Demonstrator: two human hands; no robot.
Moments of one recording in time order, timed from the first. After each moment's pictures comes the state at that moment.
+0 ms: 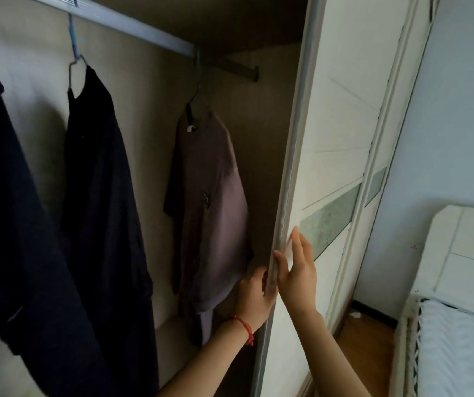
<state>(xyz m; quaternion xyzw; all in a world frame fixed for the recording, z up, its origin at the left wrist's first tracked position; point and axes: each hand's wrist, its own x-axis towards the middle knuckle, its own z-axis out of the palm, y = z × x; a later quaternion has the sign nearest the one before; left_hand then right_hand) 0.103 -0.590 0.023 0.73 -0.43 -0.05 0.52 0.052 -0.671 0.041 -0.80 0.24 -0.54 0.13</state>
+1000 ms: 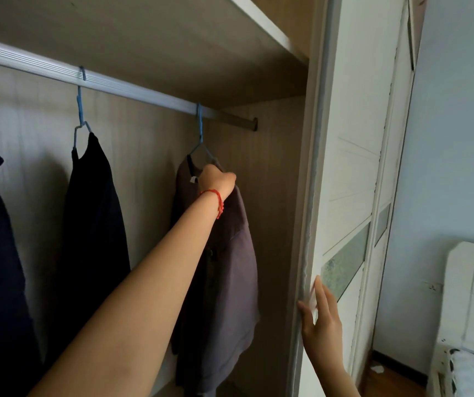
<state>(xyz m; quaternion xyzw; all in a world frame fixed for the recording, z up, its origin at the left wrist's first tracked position) 0.225 -0.612 0.294 0.74 -0.26 0.04 0.62 0.063 -0.712 0.043 -0.78 0.30 -0.52 0.19</state>
